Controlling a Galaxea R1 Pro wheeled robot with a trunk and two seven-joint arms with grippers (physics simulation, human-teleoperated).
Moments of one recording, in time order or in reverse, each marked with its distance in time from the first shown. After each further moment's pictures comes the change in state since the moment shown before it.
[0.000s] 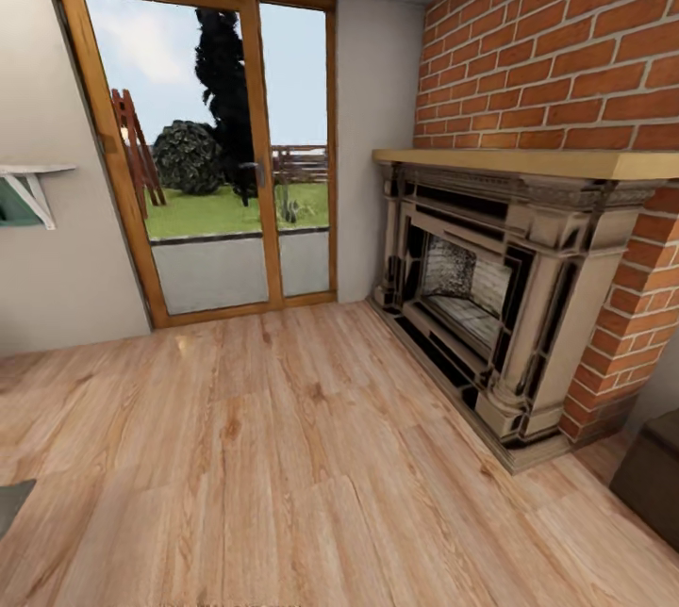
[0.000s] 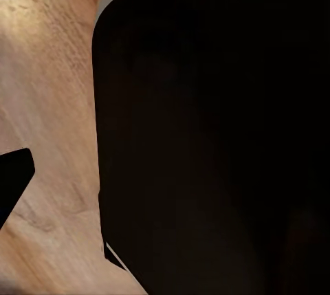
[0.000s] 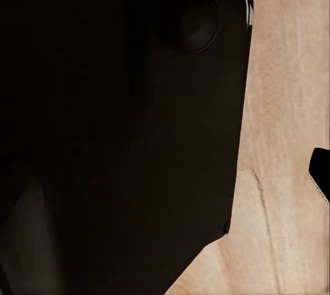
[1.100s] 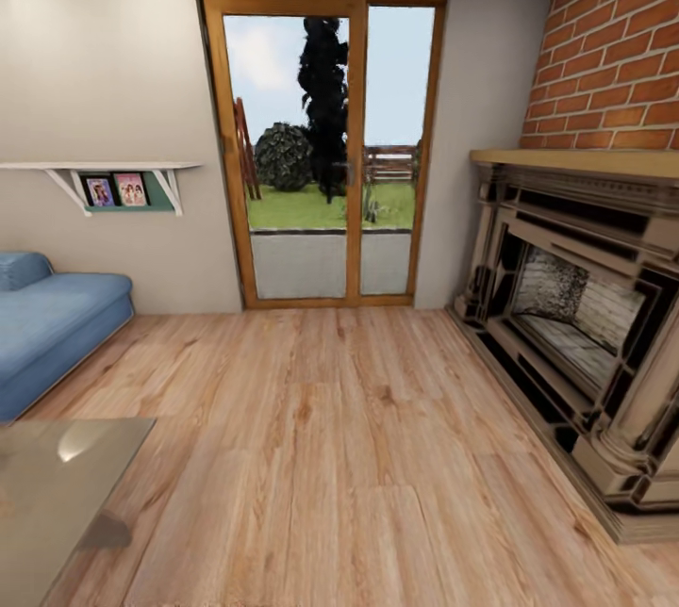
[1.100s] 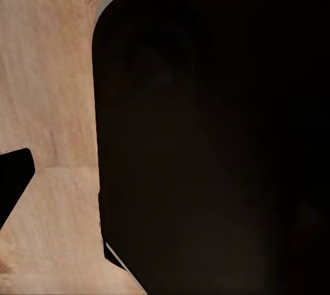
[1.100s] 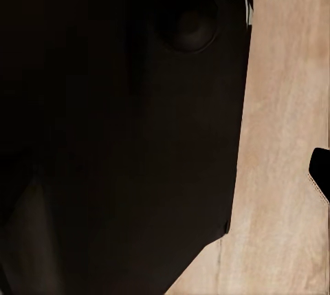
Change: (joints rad) left arm 0.000 0.000 0.001 0.000 0.000 0.000 0.000; right arm 0.000 0.000 -0.002 0.000 0.000 0.000 0.000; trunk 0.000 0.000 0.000
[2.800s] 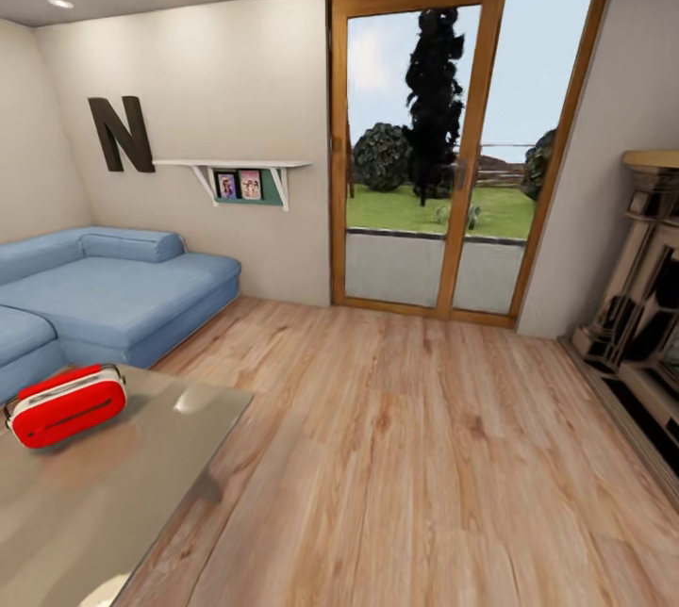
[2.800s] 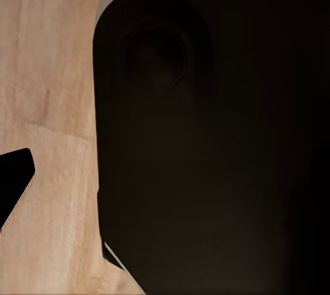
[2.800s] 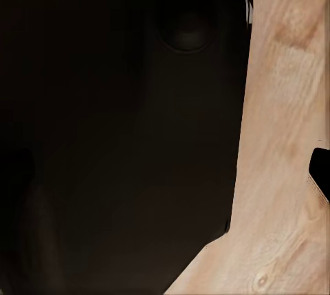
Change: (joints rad) left arm 0.000 0.000 0.012 0.000 0.000 0.000 0.000; right arm 0.001 0.000 0.000 0.000 0.000 0.002 0.000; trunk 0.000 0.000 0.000
